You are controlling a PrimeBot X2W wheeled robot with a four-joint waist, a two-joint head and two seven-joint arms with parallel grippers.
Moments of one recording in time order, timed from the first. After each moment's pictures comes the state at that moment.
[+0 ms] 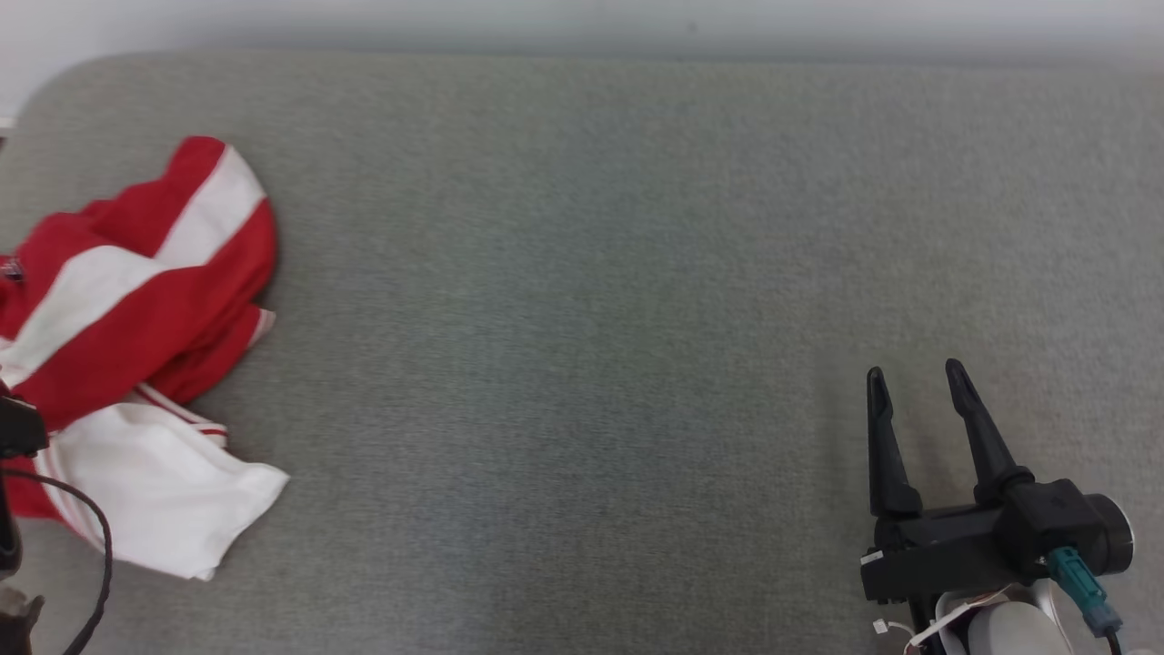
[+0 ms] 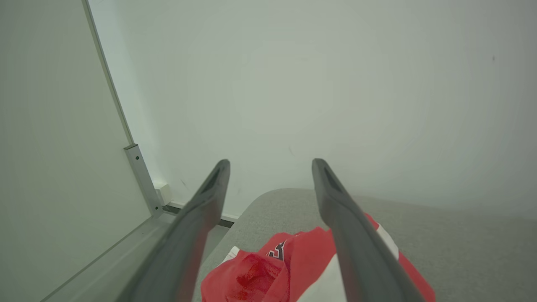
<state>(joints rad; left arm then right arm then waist) -0.56 0.33 0.31 0.46 -0.23 -0.12 -0.26 -0.13 -0.05 -0.08 0.11 0.00 0.13 -0.26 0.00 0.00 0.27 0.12</state>
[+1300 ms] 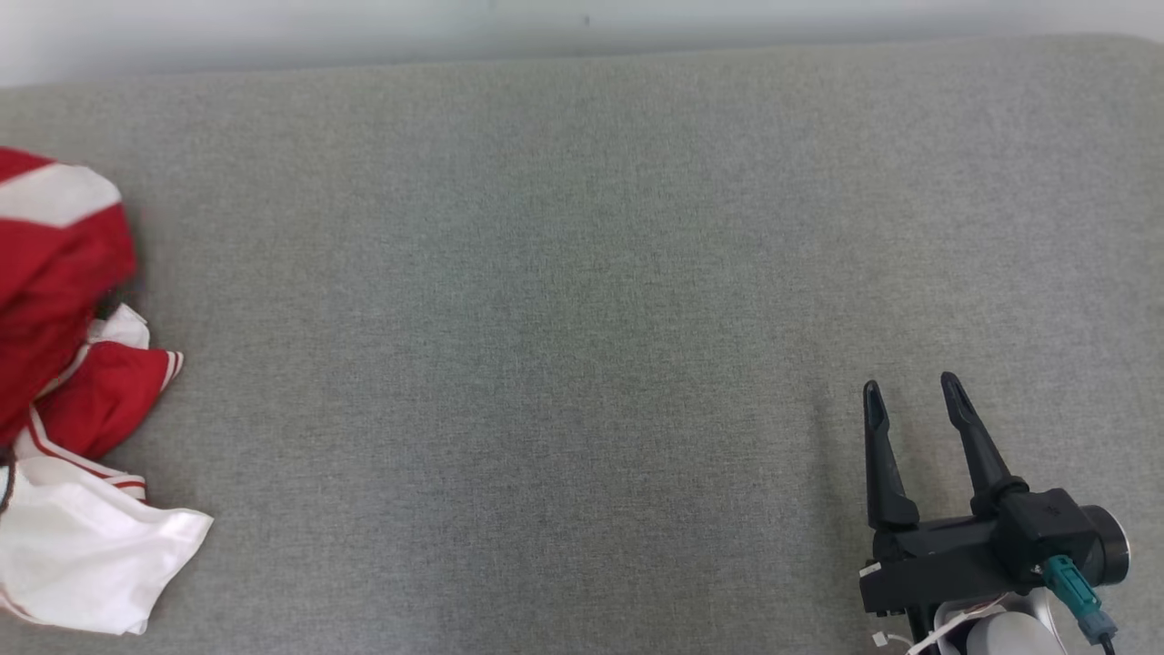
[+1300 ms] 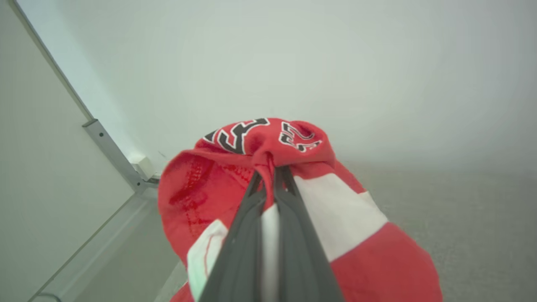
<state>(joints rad) -0.85 0.54 0.07 0.88 -0.34 -0.09 -0.13 -0.12 -0.05 -0.08 0.12 0.00 0.13 -0.26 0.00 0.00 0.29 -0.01</state>
